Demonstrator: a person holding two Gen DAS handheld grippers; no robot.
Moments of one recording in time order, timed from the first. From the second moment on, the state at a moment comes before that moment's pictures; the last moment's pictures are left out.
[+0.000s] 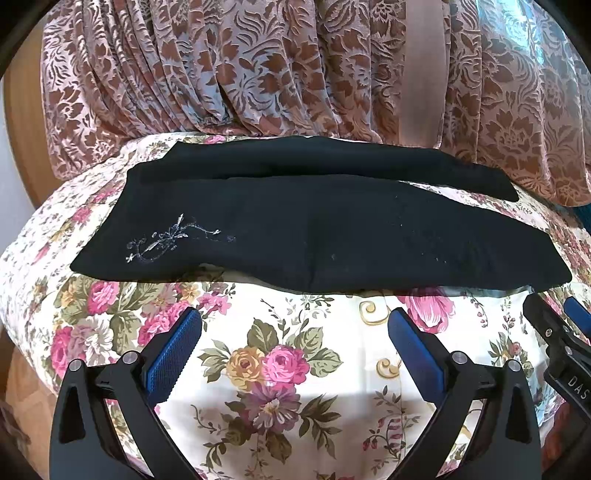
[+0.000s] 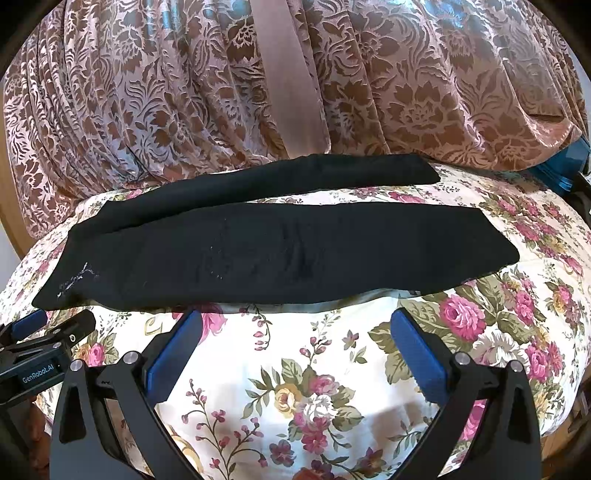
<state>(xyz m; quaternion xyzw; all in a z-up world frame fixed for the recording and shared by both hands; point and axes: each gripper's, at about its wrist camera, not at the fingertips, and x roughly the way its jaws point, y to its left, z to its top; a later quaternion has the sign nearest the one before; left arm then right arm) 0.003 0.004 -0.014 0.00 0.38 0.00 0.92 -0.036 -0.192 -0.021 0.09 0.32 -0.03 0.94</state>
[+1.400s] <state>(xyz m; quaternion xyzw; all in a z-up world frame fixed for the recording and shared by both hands) 0.009 0.005 -0.024 -0.01 0.40 -0.01 0.92 -0.036 -0.195 -0.022 0.09 0.33 -0.03 0.94</state>
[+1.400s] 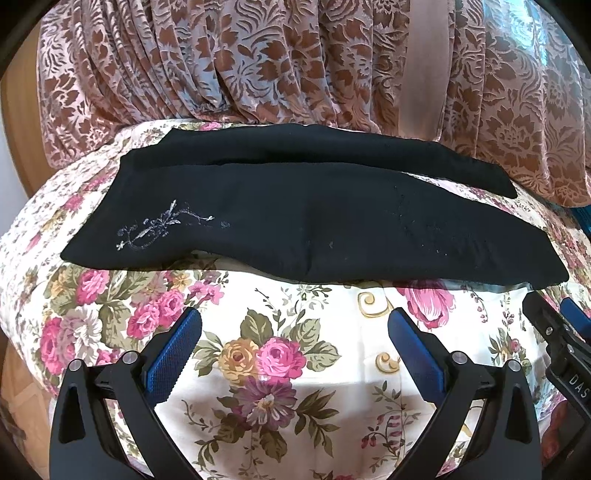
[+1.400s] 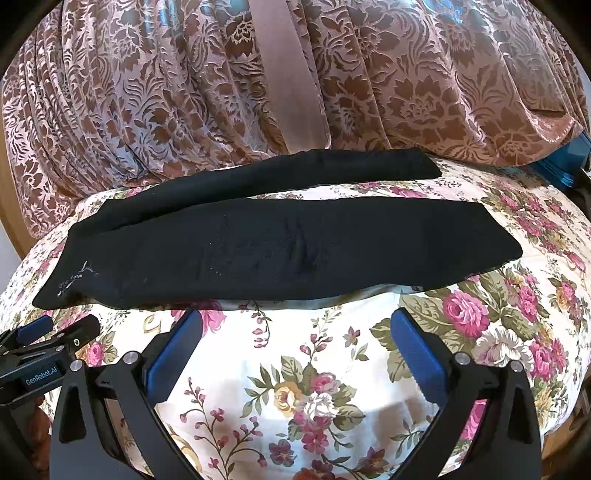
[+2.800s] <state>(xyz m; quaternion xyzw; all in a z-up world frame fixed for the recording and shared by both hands) 0.043 0.203 -0.058 -0.40 0.31 0.01 0.86 -0.023 -0.440 -0.088 0.55 0.29 -0.03 0.78</state>
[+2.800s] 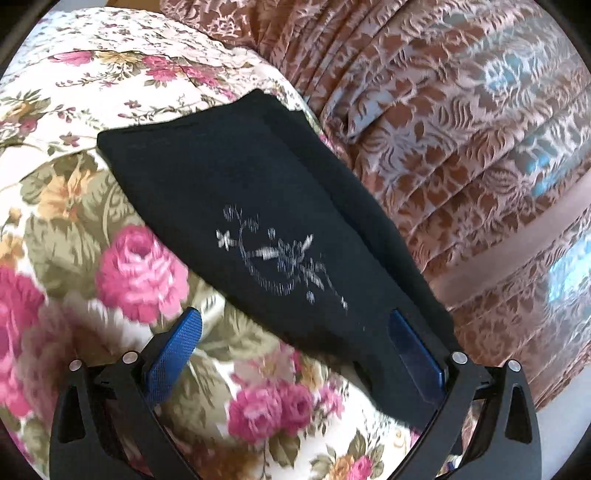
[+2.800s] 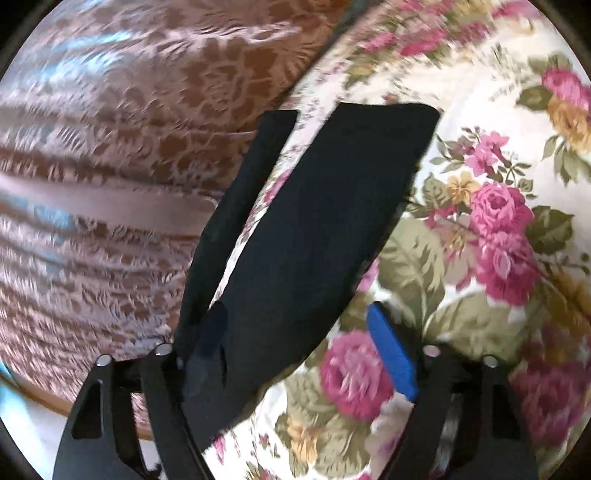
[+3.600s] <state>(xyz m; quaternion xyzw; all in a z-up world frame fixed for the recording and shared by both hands) 0.084 0.244 -0.069 -0.42 0.30 0.01 0.86 0.017 -0.461 -0.124 0.54 0.29 -0.04 0.79</state>
